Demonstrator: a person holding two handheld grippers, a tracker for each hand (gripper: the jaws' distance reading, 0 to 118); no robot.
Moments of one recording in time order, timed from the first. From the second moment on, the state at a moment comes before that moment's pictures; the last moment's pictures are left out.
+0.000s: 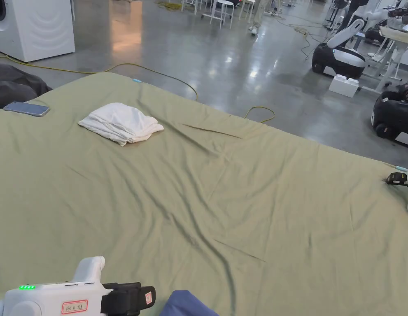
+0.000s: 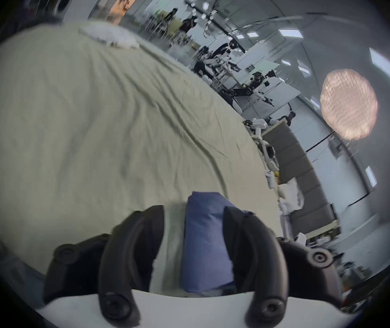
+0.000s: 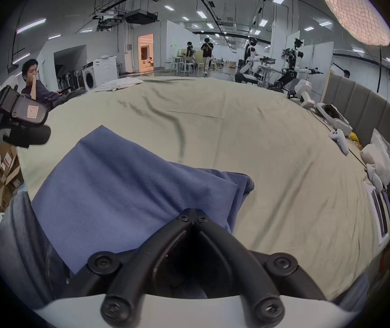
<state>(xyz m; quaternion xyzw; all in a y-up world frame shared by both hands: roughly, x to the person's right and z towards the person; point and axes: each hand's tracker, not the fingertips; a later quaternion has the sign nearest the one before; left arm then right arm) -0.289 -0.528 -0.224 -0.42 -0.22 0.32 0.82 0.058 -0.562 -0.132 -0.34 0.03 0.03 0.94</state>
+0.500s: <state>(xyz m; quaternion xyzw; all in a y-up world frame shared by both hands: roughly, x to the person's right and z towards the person) -0.223 -0.599 -0.263 -0.53 -0.38 0.38 0.66 0.065 -0.562 -0.132 -0.34 0.04 0.02 0.94</state>
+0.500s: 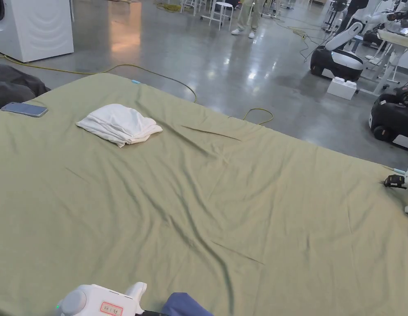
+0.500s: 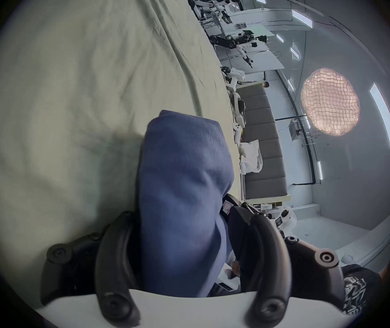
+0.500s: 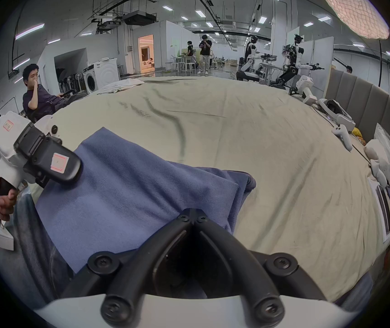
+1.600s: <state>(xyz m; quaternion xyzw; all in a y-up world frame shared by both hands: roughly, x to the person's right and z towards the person) -0.515 -0.395 -0.328 -0.51 -0.16 0.25 0.81 0.143 -0.380 -0.246 -0.12 -0.05 0.02 0.99</state>
